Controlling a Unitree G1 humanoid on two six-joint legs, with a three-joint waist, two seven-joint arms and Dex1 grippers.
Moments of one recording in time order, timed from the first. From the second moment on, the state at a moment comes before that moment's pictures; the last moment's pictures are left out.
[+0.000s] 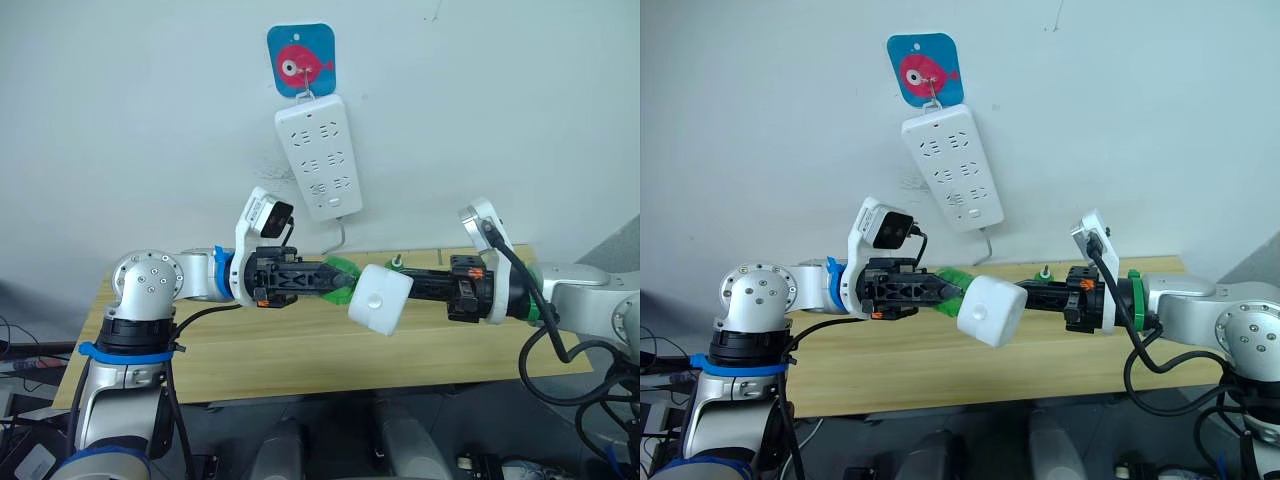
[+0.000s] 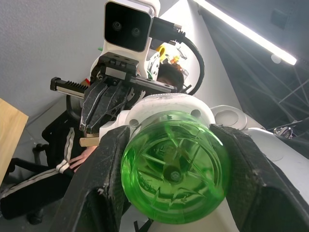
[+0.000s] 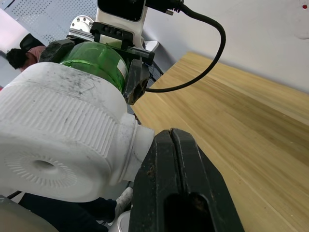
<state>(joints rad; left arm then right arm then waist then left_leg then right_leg) -0.64 0.54 0.08 -0.05 -1.30 1.39 -1.01 -0.45 -0.83 -0.05 -0.48 1.59 1.12 0.31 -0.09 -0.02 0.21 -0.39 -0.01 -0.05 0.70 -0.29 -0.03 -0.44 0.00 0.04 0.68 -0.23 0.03</state>
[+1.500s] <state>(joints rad) -0.56 0.50 0.10 -0.06 -1.16 1.19 -0.88 -0.18 -0.97 0.04 -0.76 0.31 0.30 0.79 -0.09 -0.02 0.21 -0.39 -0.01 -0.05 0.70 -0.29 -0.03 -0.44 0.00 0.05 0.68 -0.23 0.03</state>
